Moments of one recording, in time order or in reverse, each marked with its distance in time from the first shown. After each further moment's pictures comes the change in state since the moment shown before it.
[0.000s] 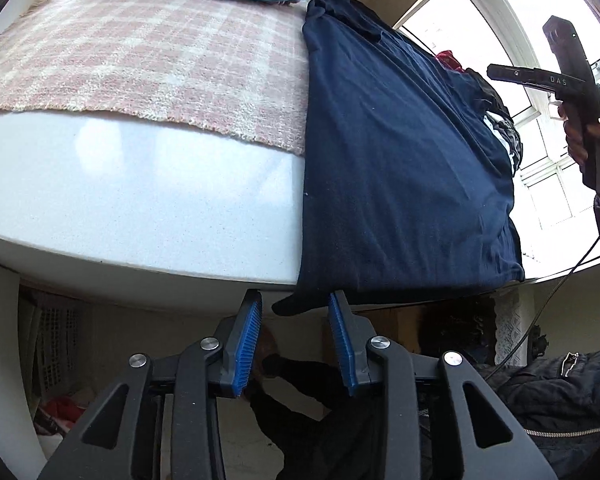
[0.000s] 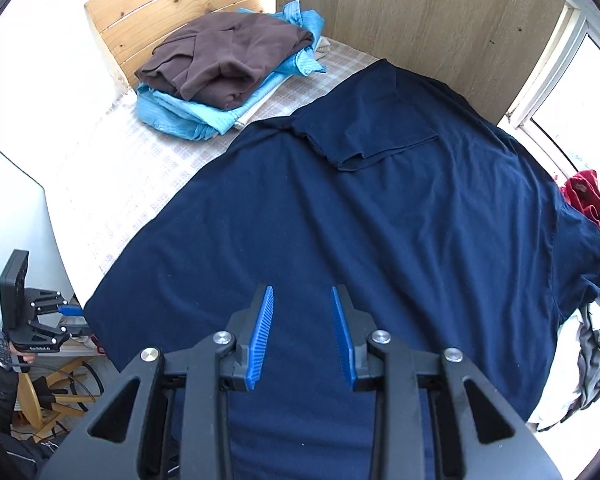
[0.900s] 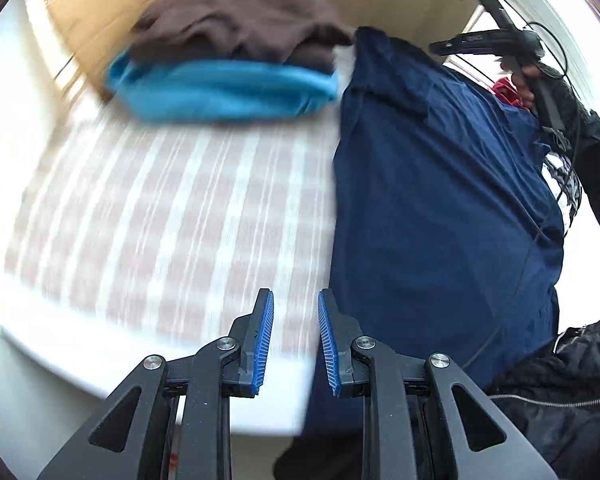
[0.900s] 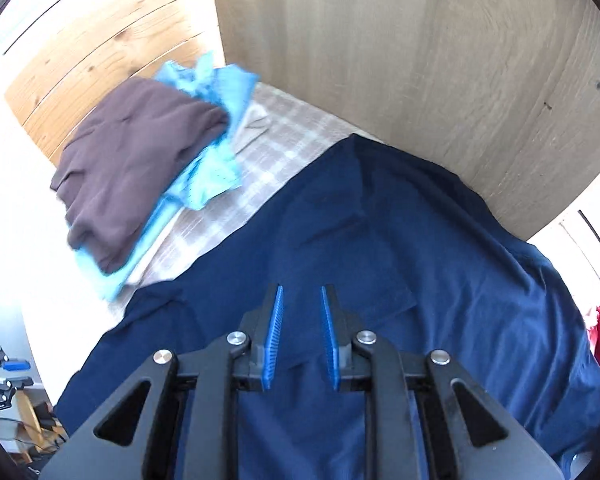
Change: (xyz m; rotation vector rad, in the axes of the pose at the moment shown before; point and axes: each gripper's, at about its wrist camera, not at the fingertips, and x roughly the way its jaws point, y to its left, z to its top) left arm -0.051 -0.043 0.100 -0.077 -0.021 0.274; right arm 0.253 -0.041 0.180 -0.037 -0.055 0.076
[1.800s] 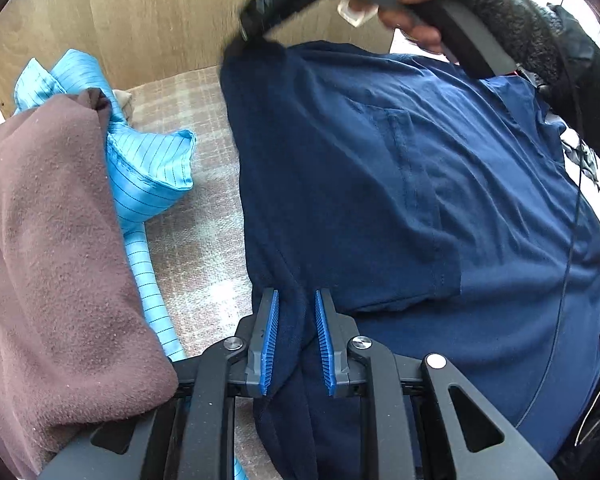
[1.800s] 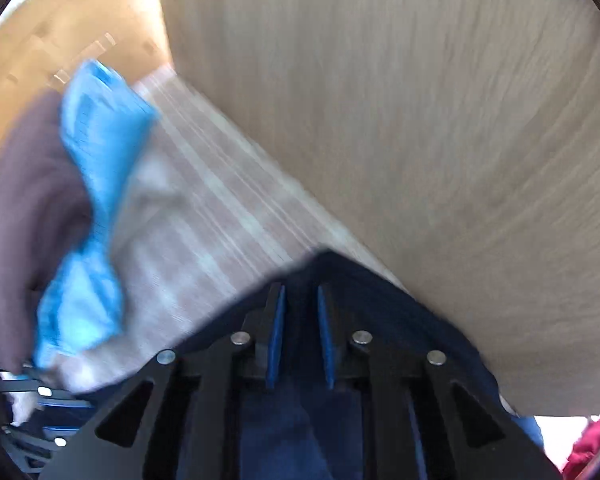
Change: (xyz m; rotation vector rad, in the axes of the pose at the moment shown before) left arm 0.161 -0.121 0.250 0.524 -0.021 -0.041; right arm 0.039 -0.052 0.095 -0.090 0.070 -0.053
